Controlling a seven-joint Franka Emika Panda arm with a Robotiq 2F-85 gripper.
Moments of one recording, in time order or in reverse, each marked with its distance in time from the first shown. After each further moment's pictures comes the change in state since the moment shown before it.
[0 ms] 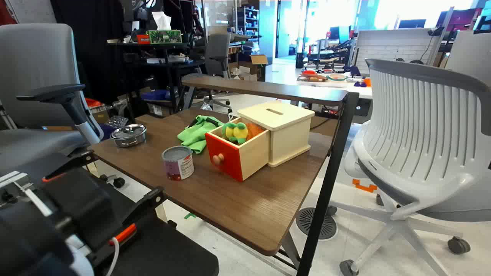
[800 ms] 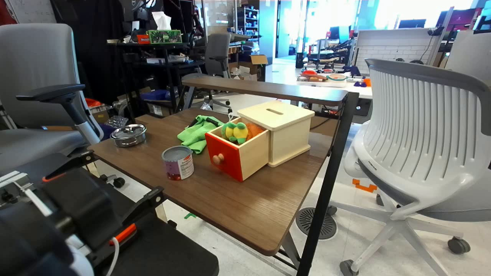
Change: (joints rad) arm -0.010 0.069 -0.030 -0.112 -0.053 0.292 0.008
